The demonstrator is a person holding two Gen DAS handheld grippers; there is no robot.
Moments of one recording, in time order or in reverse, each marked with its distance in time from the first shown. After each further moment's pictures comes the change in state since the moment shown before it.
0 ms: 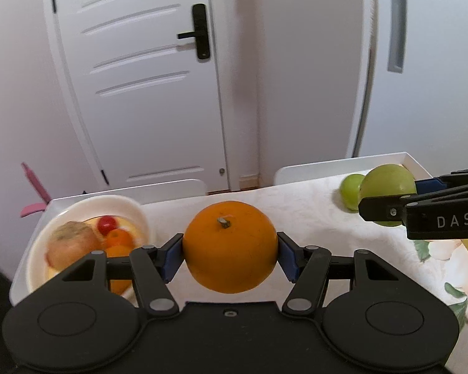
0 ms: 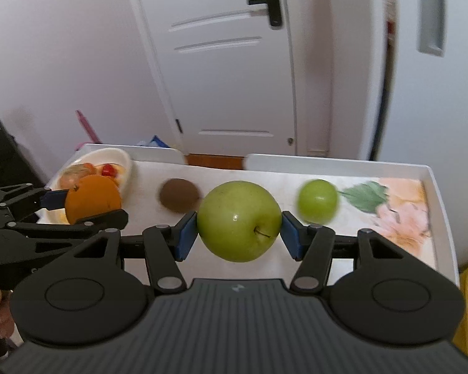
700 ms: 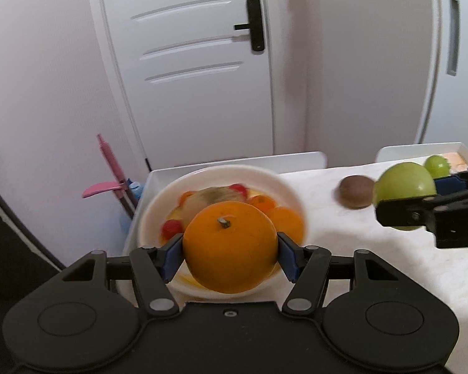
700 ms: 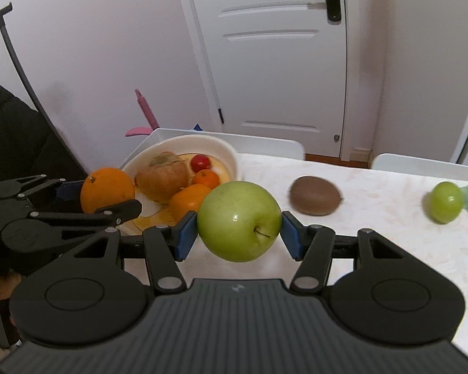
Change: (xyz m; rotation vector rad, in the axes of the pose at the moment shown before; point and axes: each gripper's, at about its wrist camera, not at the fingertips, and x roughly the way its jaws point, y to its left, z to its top) left arm -0.021 0.148 -0.043 -0.018 0.018 0.092; right arm 0.048 0.149 -0.005 -0.039 0.038 0.064
